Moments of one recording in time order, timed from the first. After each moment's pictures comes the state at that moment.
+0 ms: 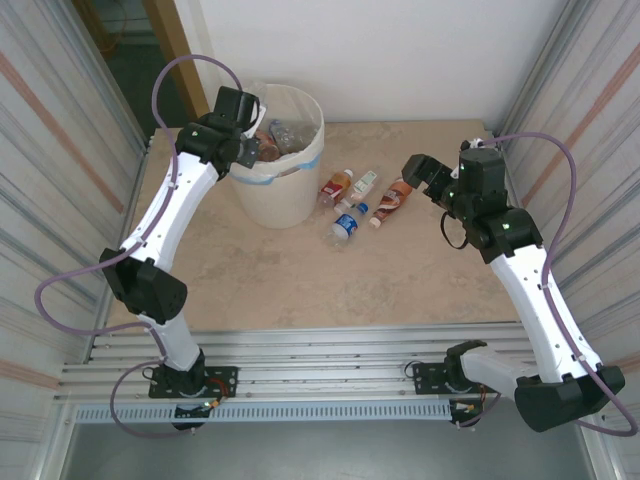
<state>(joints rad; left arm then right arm) -0.39 1.77 1.99 -0.99 -0.39 0.21 0.29 1.09 1.28 -0.66 0.05 0.69</state>
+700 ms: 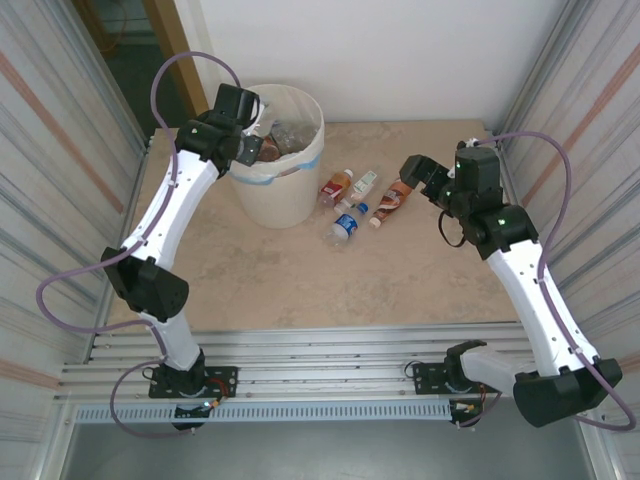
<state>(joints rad) -0.39 1.79 2.03 -1.02 -0.40 0.19 0.29 1.12 1.28 -0.67 0.05 0.69</state>
